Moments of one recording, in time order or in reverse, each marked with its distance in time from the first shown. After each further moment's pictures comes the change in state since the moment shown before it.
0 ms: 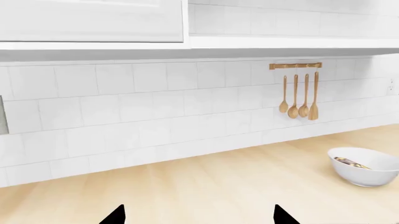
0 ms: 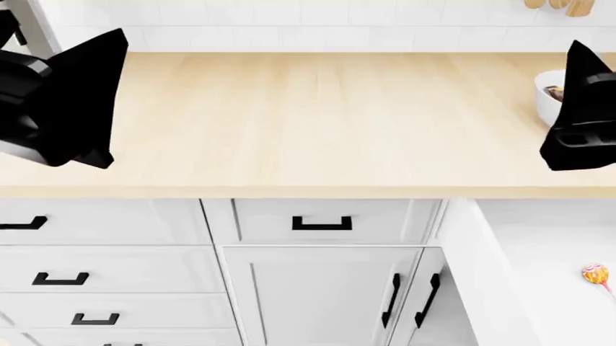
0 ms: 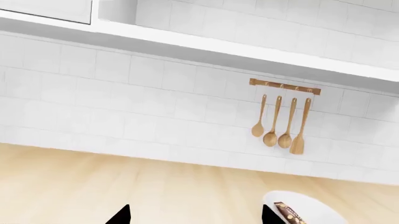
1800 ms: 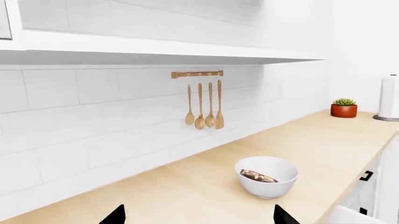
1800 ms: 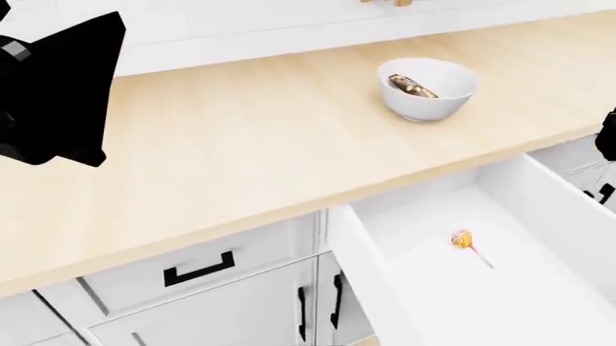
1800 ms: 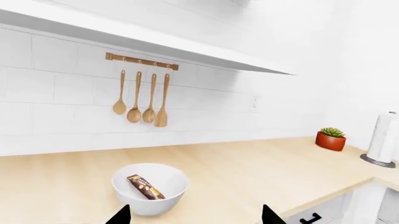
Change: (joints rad) left arm -0.122 0.018 0.039 -0.006 -0.100 -0.018 -0.069; right arm 0.069 0.002 0.123 0.043 0.189 0.179 0.168
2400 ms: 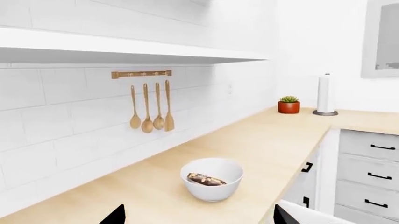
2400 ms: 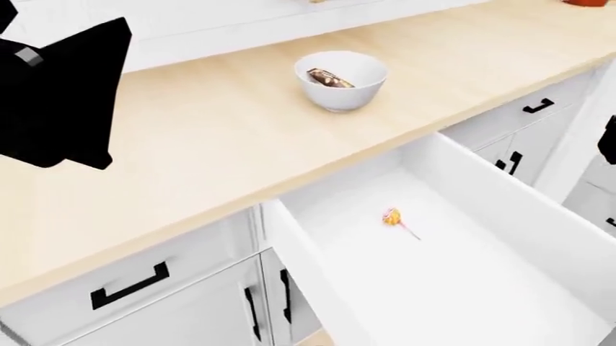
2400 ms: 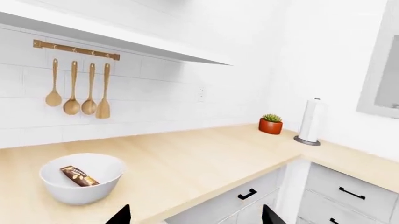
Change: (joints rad) left arm 0.002 0.007 0.008 0.000 0.004 -0.005 -0.003; right arm -0.023 0.012 0.023 -0.005 0.000 0.004 -0.001
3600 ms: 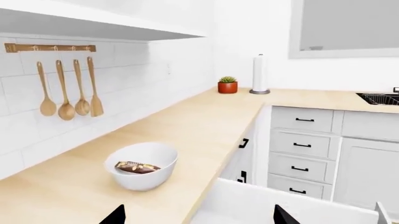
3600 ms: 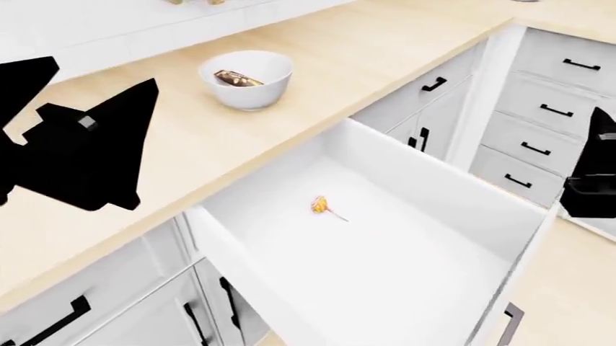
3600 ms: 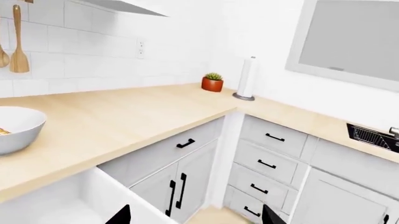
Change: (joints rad) left arm 0.190 -0.032 -0.042 0.053 0.054 0.031 0.053; right arm -0.179 0.087 -0.061 -0.068 -0.105 -0.085 -0.066
